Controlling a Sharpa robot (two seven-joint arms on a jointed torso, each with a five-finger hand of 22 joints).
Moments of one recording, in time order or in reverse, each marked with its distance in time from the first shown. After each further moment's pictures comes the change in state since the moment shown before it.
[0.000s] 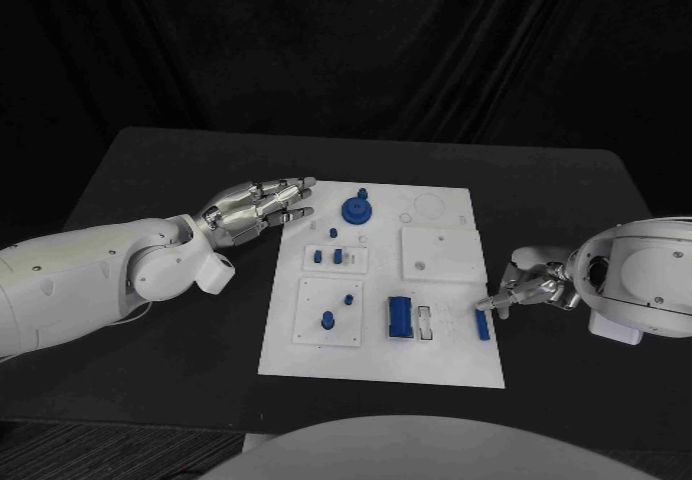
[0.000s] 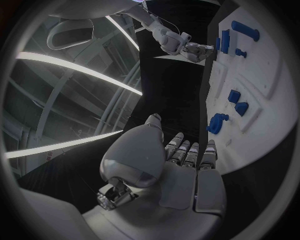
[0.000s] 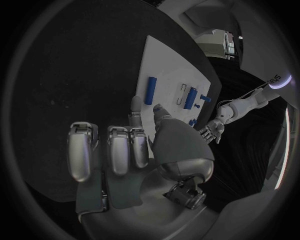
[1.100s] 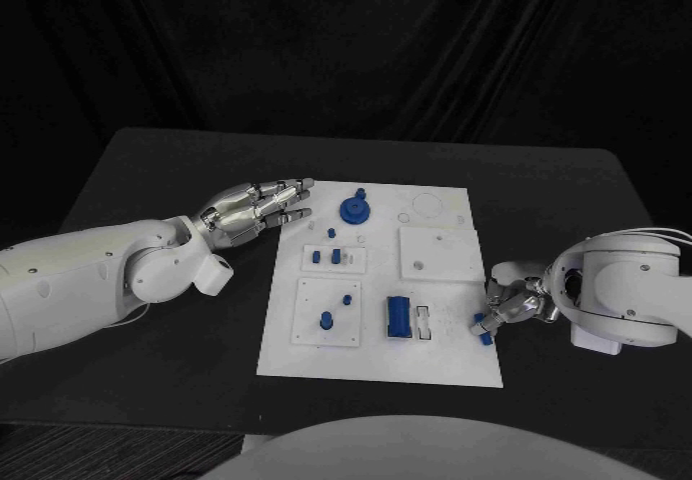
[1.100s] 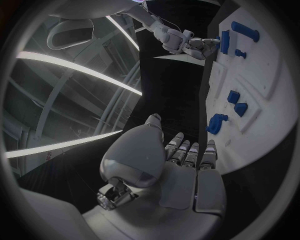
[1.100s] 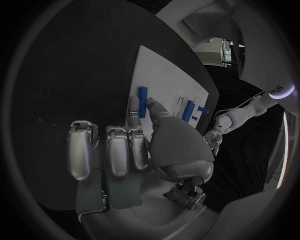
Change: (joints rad) left arm 0.000 0.000 0.000 0.002 0.000 0.001 -0.005; left_hand 0.000 0.000 0.000 0.000 0.000 0.000 0.000 0.000 0.000 0.004 0.004 0.004 0.001 0.000 0.000 0.000 -0.001 0.000 0.000 0.000 0.000 -0.002; right arm -0.050 0.048 0.005 0.006 -0.021 0.028 -0.003; right_hand 0.178 -0.030 0.112 -0.183 0.228 -0.041 0.027 -0.091 -0.060 -0.003 0.012 0.000 0.000 -0.001 0.003 0.000 0.000 0.000 0.000 0.000 -0.027 0.000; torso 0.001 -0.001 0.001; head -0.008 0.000
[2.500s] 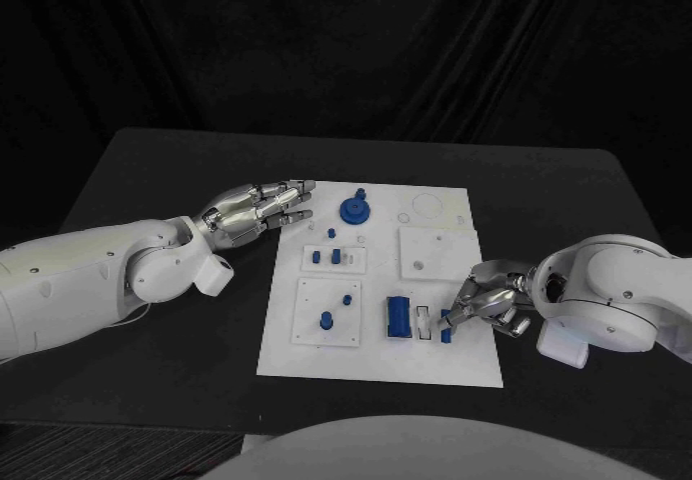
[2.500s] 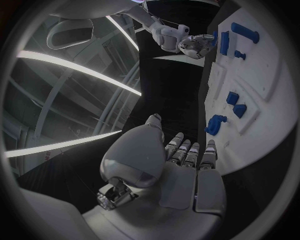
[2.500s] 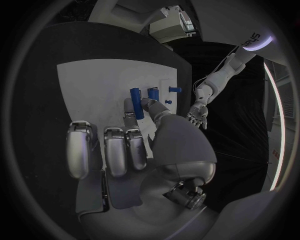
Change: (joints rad) left arm 0.000 0.004 0.000 -0.002 0.000 0.005 -0.012; left_hand 0.004 0.004 0.001 -0.004 0.000 0.000 0.000 0.000 0.000 0.011 0.011 0.008 0.003 0.000 0.007 0.000 0.000 0.000 0.000 0.000 0.000 0.002; right arm 0.013 0.035 -0.004 0.050 0.417 -0.202 0.017; right_hand -0.047 -0.029 0.175 -0.058 0.168 0.022 0.032 -0.050 -0.135 -0.004 0.032 0.000 0.001 -0.003 0.030 0.000 0.000 0.000 0.000 0.025 0.004 0.000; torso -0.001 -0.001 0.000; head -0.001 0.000
